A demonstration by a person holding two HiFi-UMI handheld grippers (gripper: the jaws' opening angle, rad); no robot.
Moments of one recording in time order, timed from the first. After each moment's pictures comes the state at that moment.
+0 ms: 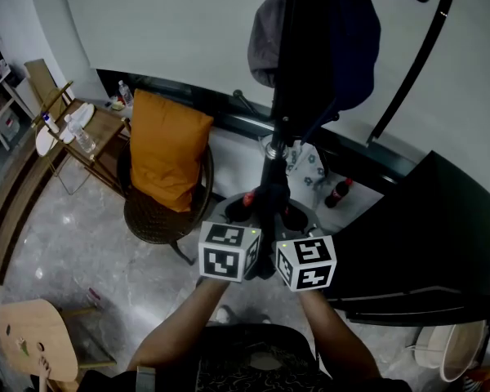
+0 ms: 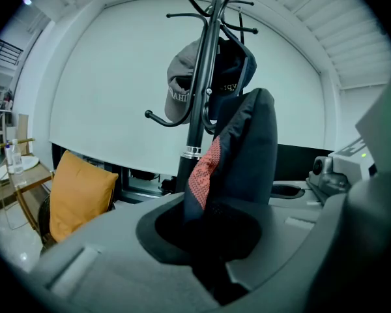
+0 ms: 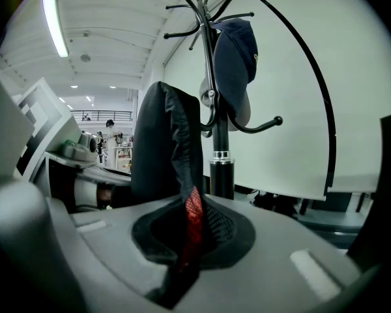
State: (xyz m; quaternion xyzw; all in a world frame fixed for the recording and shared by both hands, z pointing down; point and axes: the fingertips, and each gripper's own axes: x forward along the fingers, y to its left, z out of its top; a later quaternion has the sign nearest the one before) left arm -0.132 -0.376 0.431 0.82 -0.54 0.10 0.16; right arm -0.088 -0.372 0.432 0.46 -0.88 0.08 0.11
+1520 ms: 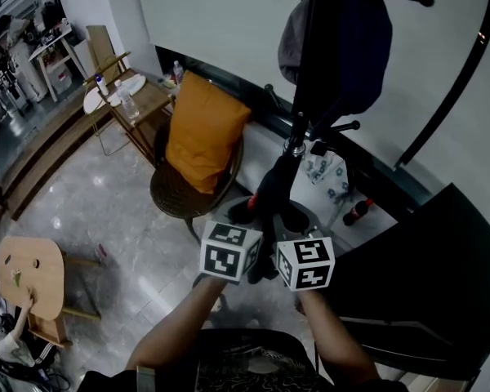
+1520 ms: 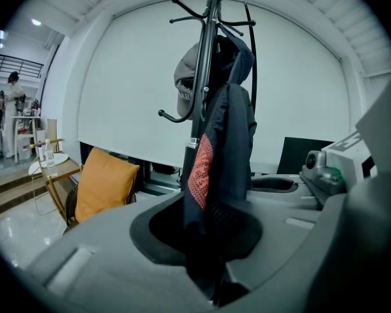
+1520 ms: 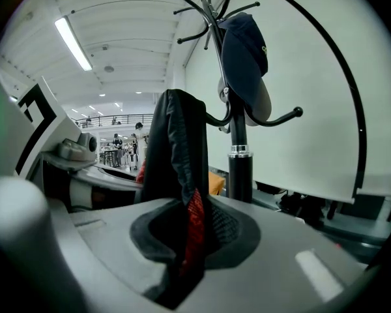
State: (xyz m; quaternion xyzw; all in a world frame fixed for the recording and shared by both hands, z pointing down) left arm -0.124 -0.337 0.439 0.75 -0.63 0.11 0.16; right arm -0.086 -0.347 0.439 0.33 -0.93 0.07 0.12
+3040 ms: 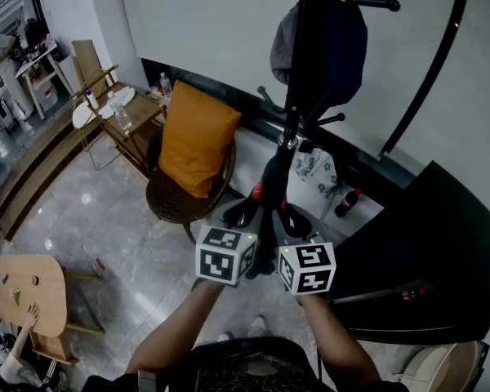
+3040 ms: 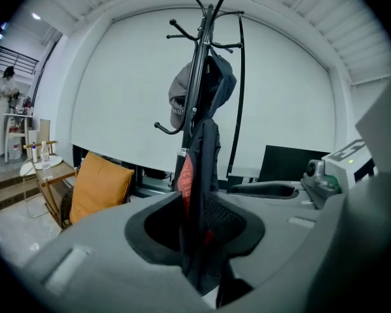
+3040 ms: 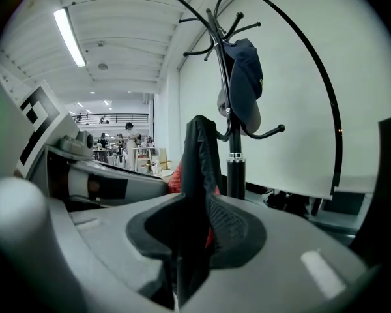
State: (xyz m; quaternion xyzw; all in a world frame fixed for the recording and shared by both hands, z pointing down) left arm -0.122 -0.281 0.412 0.78 -0.60 0.08 0.15; right arm -0.068 -0.290 0.420 0.39 -0.91 0.07 0.11
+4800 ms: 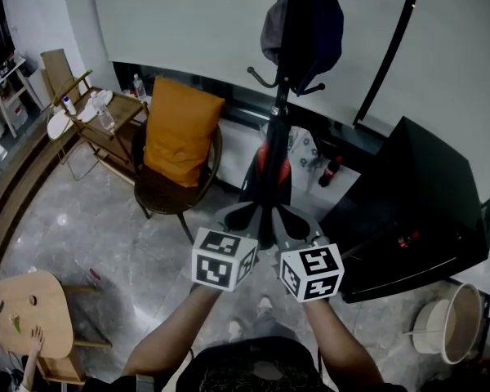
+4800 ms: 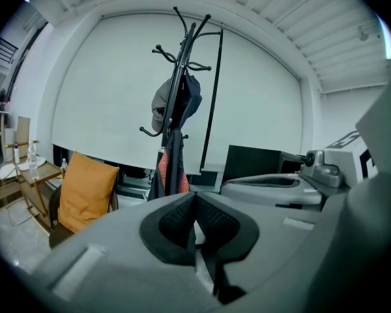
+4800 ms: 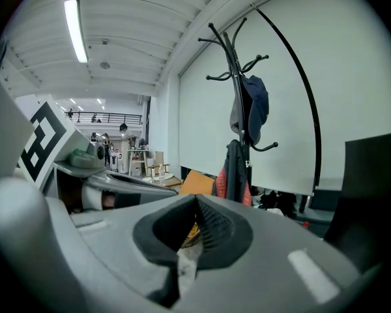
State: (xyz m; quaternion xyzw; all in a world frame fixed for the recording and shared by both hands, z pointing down) left arm -0.126 -0.149 0.399 0.84 -0.51 0.08 0.14; right arm -0.088 -0.146 0.390 0.43 -0.89 0.05 0.10
